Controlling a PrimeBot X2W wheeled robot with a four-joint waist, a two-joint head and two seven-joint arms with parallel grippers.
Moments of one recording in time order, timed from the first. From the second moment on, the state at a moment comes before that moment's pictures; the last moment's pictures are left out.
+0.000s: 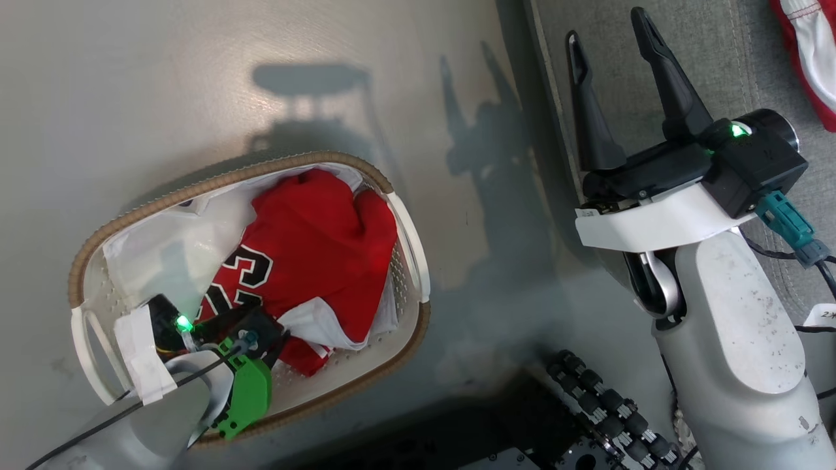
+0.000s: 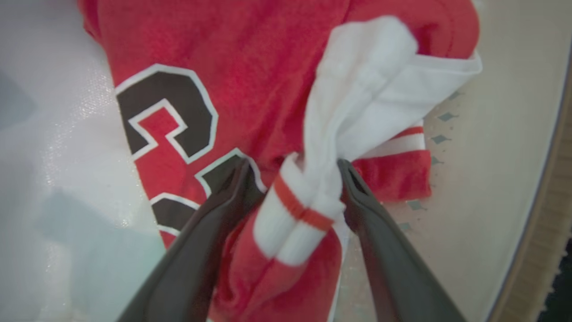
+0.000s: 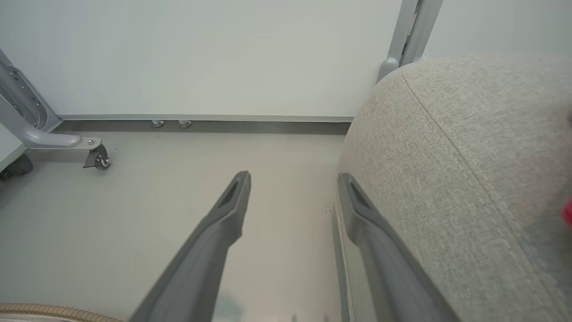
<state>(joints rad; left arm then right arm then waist) -0.73 0.39 -1.28 0.96 -0.50 -0.13 -0.23 -0.57 -0.05 0.19 0.02 0.17 0.13 -0.26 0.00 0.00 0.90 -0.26</state>
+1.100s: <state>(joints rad) -0.69 0.31 -1.27 0.83 -0.64 -0.13 -0.26 -0.50 -0.05 0.18 0.19 0.15 0.13 -0.26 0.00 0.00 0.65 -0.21</state>
